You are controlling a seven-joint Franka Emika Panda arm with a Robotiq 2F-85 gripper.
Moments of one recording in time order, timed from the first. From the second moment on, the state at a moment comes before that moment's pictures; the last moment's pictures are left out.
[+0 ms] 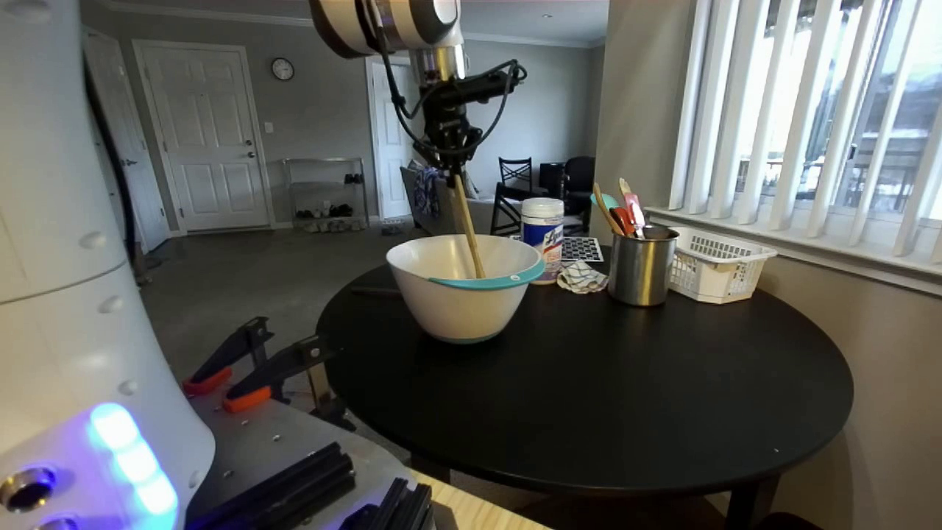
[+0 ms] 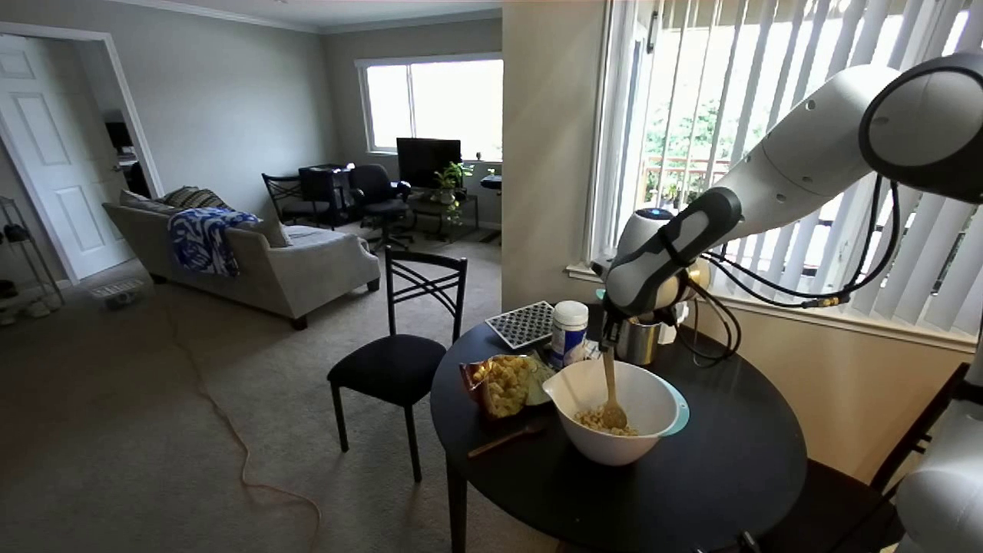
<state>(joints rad) 0.03 0.19 0.07 -2.31 -0.08 2.77 -0.85</state>
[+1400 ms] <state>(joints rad) 0.02 0.16 0.17 -2.27 0.04 2.48 -0.98</state>
